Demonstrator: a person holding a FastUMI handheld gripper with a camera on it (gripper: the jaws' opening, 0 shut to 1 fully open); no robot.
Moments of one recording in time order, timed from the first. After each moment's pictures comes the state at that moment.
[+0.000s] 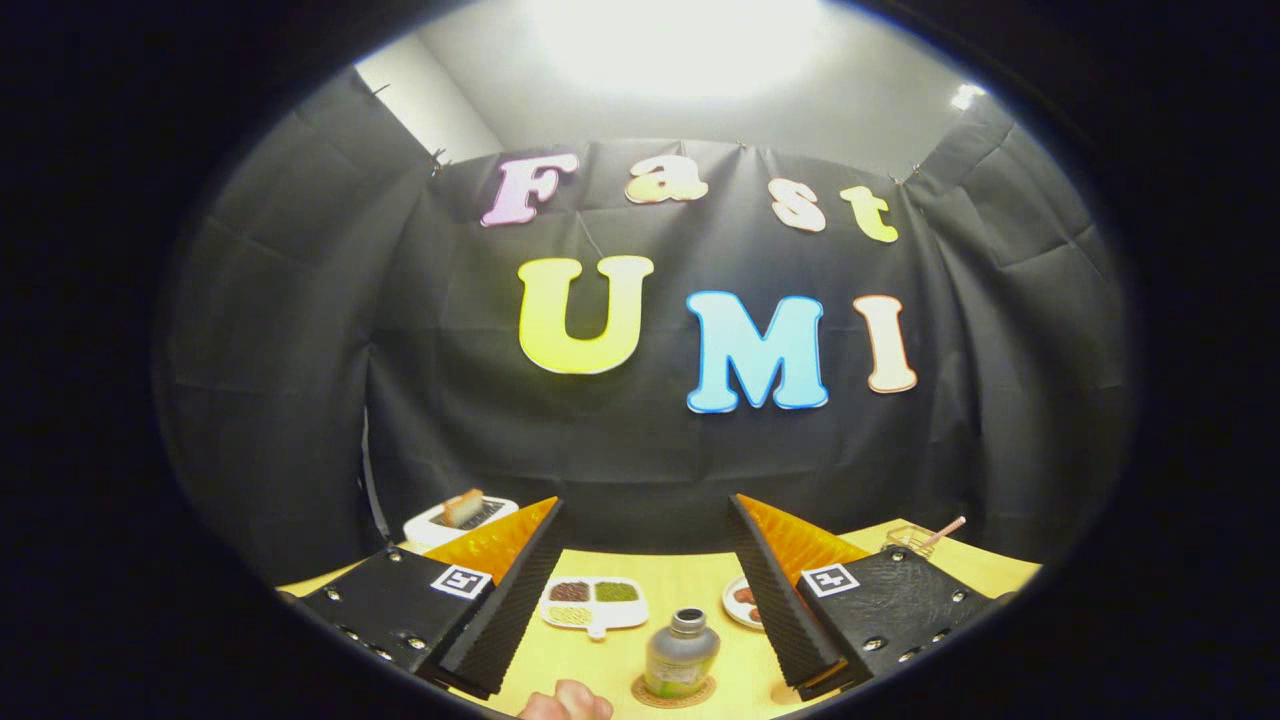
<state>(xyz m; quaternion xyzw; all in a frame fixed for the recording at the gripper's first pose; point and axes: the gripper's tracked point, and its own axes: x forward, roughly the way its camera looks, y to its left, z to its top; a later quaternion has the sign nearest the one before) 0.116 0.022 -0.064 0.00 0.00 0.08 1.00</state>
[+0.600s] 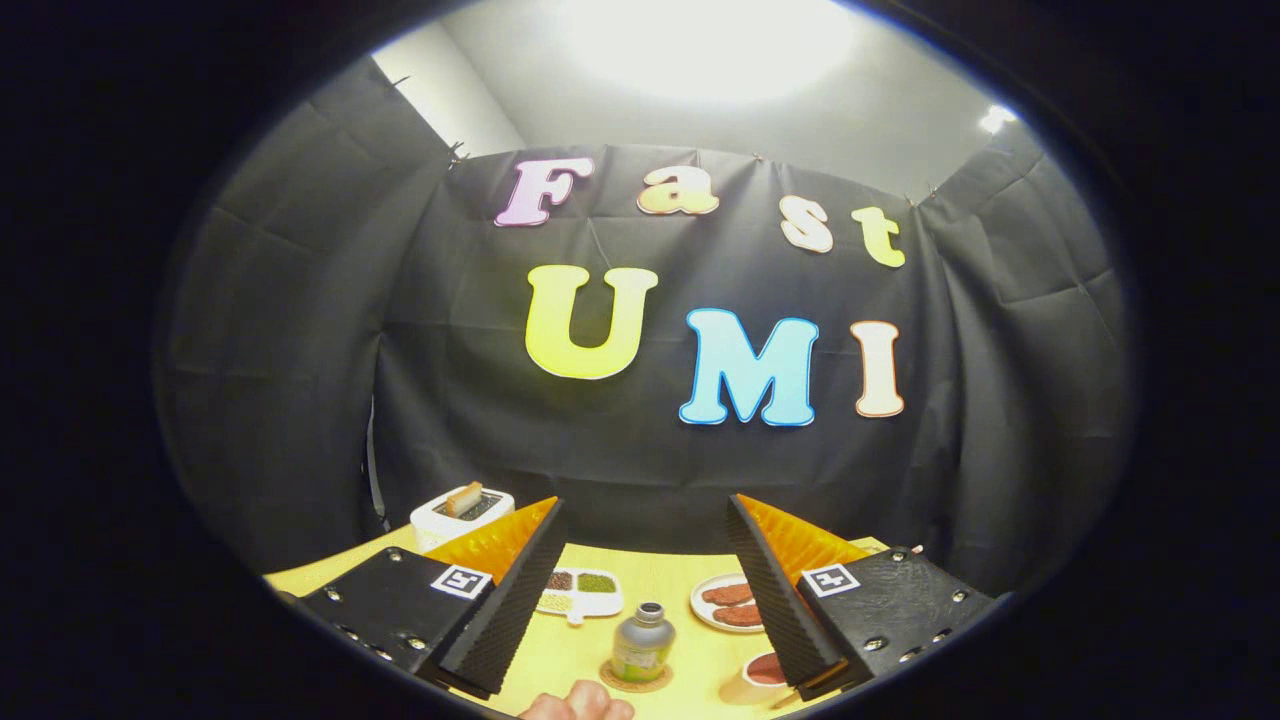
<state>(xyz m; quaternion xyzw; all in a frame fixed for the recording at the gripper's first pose) 0.078 -0.020 -0.052 -0.05 0.01 0.08 1.00</state>
